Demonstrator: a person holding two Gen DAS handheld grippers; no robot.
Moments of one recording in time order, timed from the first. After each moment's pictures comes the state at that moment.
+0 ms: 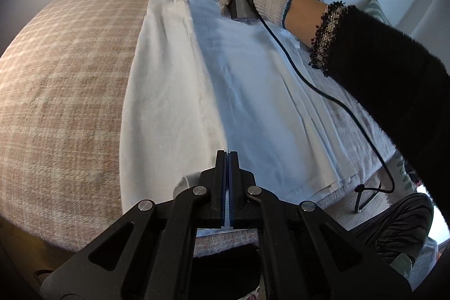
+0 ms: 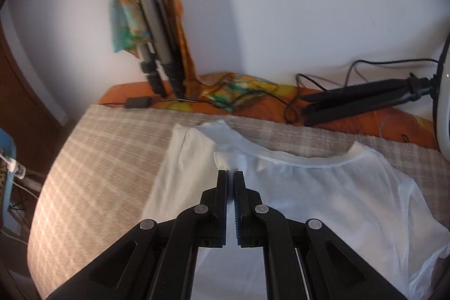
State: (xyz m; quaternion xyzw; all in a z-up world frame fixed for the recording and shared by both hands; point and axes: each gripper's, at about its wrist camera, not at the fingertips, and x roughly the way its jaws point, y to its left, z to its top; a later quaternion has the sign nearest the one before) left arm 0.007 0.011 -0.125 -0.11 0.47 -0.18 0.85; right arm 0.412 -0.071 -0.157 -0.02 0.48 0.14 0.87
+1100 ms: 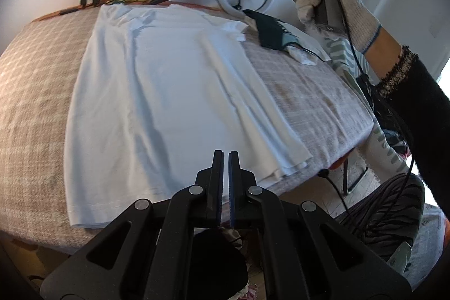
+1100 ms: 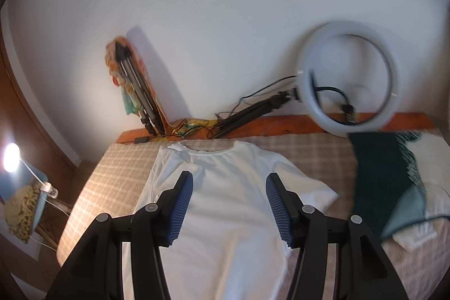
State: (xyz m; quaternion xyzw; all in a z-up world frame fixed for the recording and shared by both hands) left arm -0.029 -0.058 -0.099 -0.07 0.43 -0.27 0.86; right arm 0.249 -0.282 -0.009 0.08 0.39 0.12 0.91
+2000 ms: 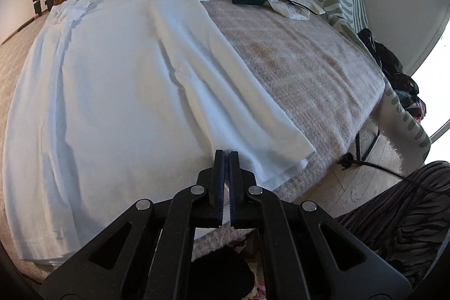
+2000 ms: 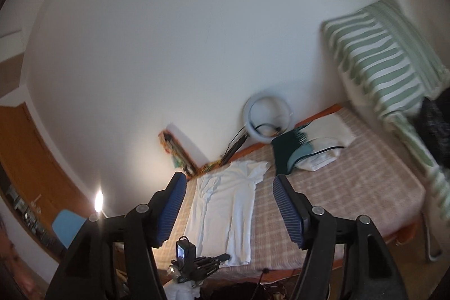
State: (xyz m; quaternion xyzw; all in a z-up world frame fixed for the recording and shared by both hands) left arm -0.006 -0.152 -0.146 0.02 0.48 -0.29 0.83; right arm -0.198 -0.488 0.184 0.24 0.24 0.08 0.94
